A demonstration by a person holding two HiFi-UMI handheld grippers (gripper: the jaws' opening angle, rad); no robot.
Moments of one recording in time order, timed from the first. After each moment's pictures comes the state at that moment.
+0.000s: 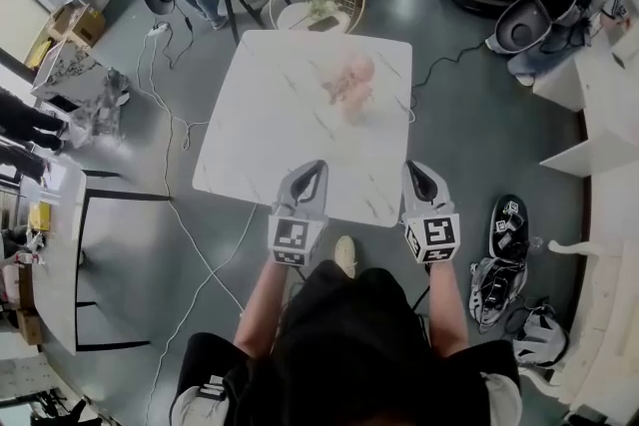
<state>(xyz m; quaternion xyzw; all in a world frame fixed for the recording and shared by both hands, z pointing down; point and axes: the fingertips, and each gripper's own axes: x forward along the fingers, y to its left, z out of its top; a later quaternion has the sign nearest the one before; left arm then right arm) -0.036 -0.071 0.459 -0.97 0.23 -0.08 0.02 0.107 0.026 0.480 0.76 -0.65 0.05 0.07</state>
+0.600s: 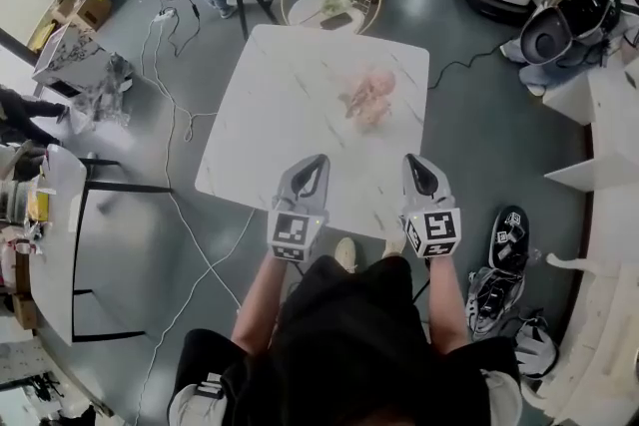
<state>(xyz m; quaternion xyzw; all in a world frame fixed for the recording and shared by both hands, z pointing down) -0.027 -0.132 0.467 -0.97 0.25 -0.08 0.01 0.119 -0.047 0.488 0.74 -0.66 0.06 0.07</state>
